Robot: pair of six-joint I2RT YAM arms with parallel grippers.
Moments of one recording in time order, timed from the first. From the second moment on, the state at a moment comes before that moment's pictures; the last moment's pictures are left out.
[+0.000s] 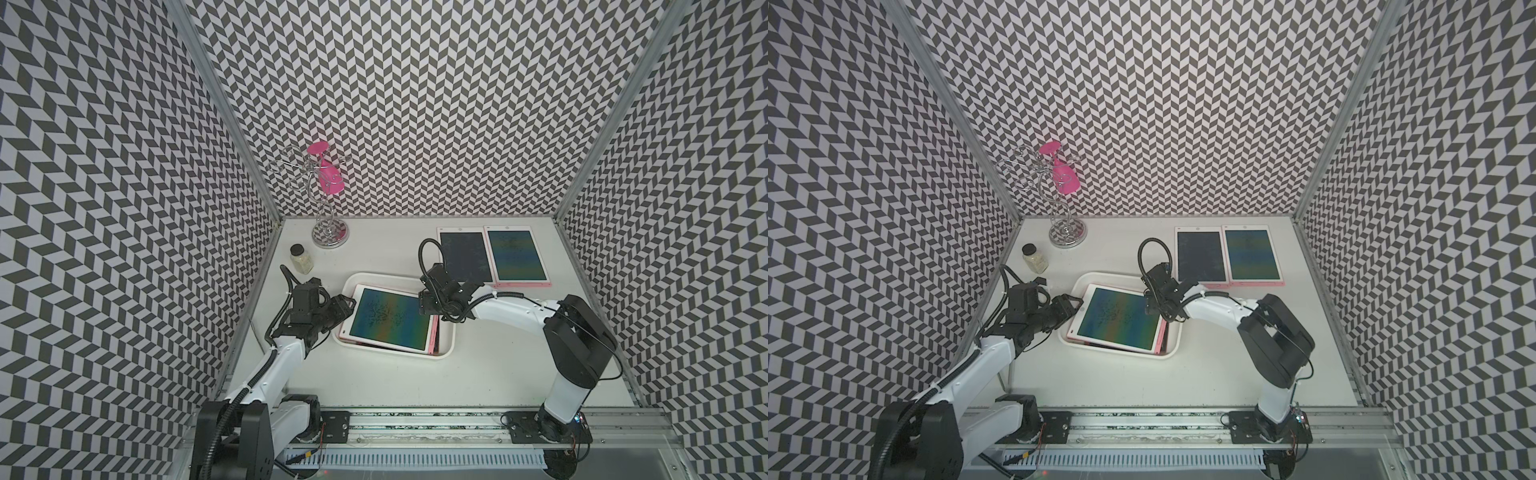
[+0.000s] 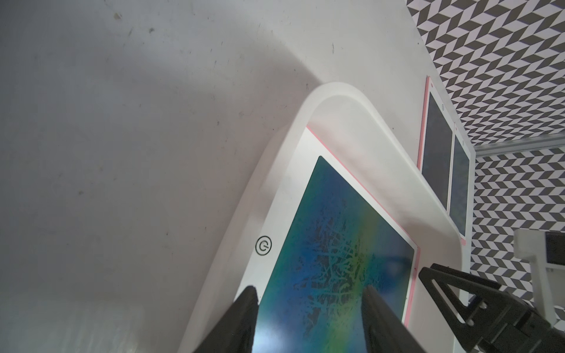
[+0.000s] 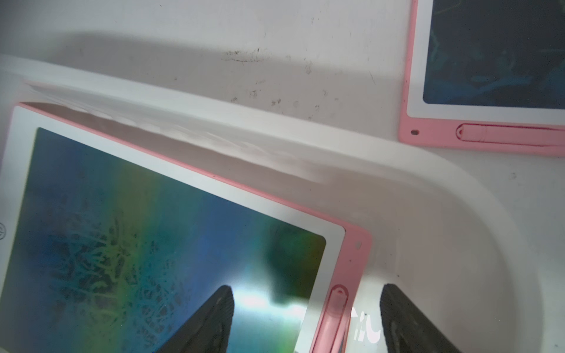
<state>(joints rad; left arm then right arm) -0.04 1.09 0.48 -0.16 0.37 -0.69 0.77 1.77 1.15 -0.44 0.18 0.69</state>
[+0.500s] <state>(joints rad) -0.04 0.99 0.44 -0.19 0.36 -0.76 0.77 1.79 1.15 -0.41 0.17 0.71</state>
